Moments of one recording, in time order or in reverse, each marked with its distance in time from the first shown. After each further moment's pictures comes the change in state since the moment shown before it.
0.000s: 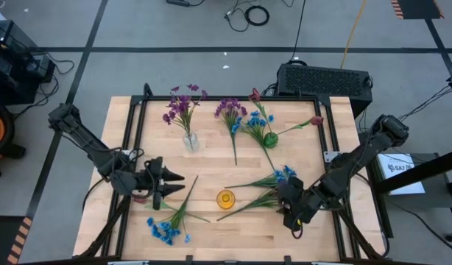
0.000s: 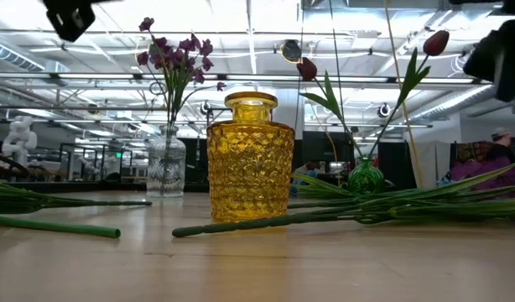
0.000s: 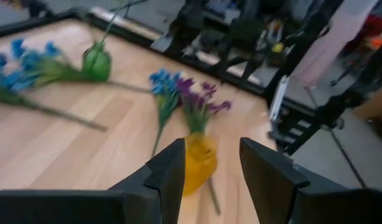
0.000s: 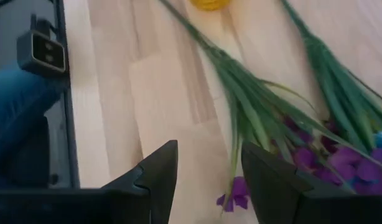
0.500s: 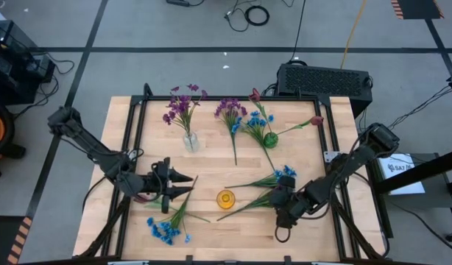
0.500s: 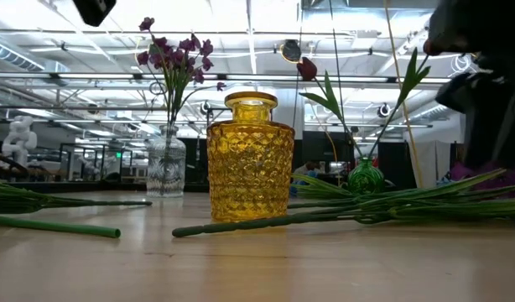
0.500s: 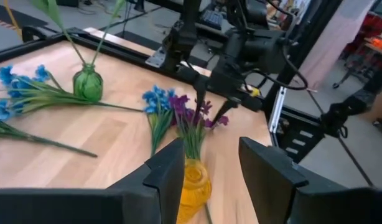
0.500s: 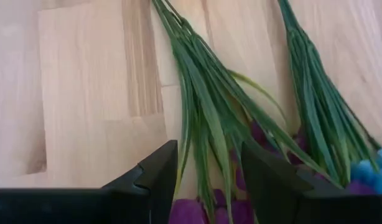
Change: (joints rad) left arm 0.061 0.138 0.091 0.097 0.032 0.107; right arm -0.053 0.192 0.003 -0.001 0.044 -0.200
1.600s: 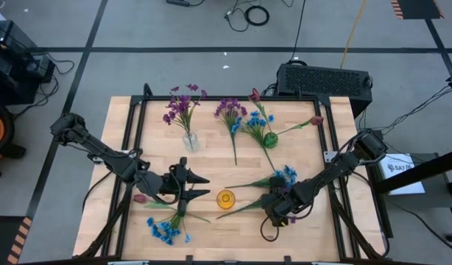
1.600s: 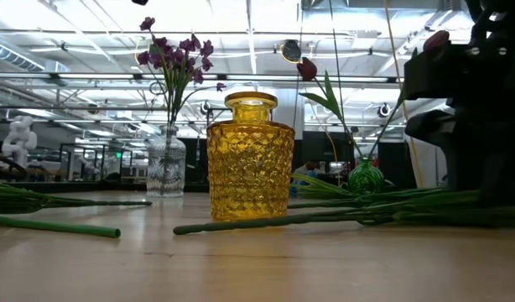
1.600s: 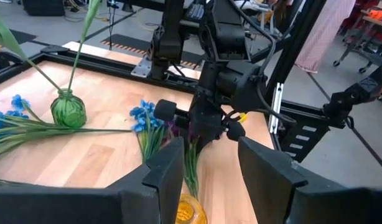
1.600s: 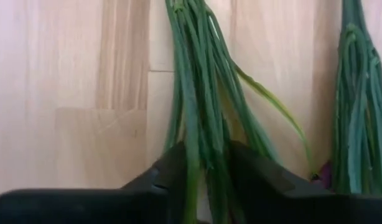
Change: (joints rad) left arm 0.119 0.192 0.196 0.006 0.147 0.148; right arm -0.086 0.172 0.017 0.057 -0.097 -0.250
